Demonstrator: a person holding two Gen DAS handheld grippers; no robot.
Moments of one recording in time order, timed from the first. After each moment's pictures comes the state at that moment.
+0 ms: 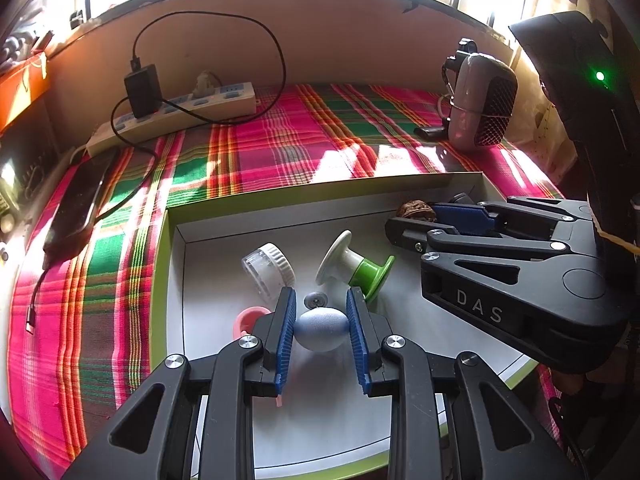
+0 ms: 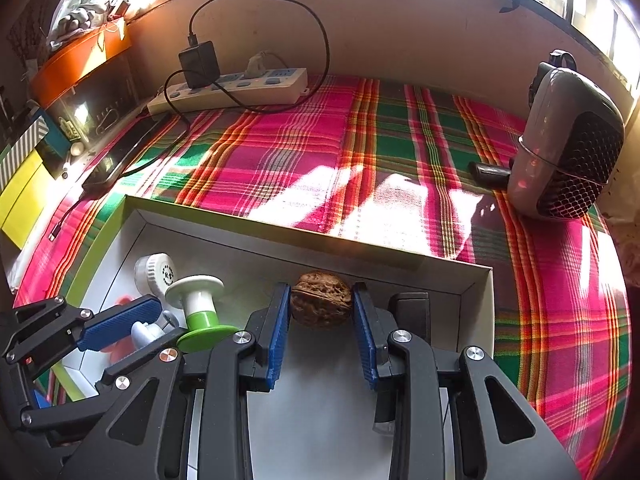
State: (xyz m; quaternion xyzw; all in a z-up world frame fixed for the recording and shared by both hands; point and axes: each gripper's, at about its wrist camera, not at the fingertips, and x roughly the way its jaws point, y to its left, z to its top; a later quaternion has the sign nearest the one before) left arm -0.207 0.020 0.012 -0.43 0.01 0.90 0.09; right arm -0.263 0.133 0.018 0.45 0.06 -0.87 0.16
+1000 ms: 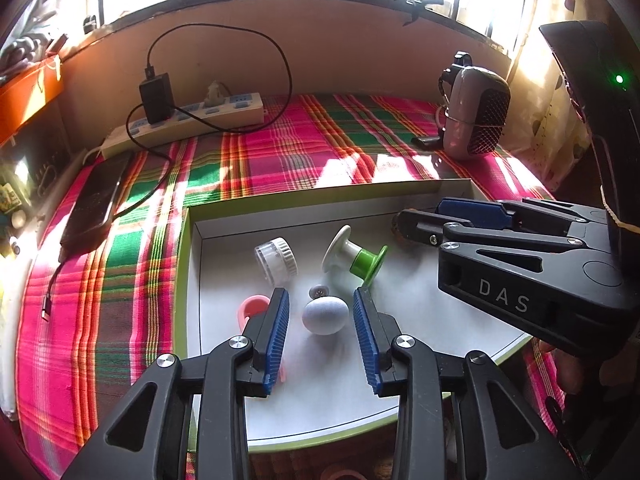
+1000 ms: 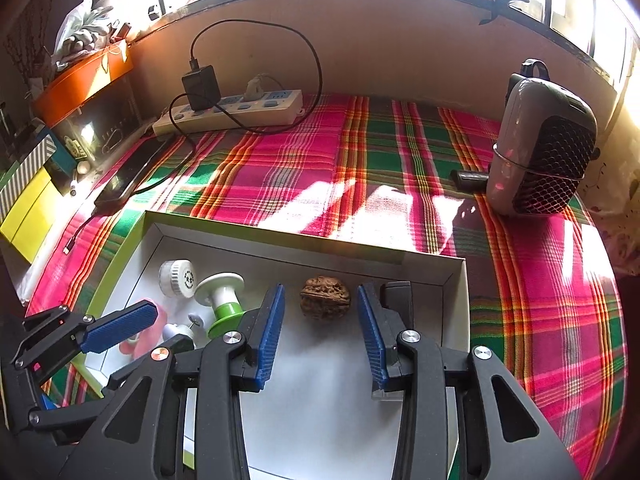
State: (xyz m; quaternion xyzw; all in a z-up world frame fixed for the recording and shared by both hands) left arm -0.186 0.016 0.026 -0.41 0.00 0.91 0.09; right arm -0.241 0.140 0.040 0.43 0.04 -0.89 0.15
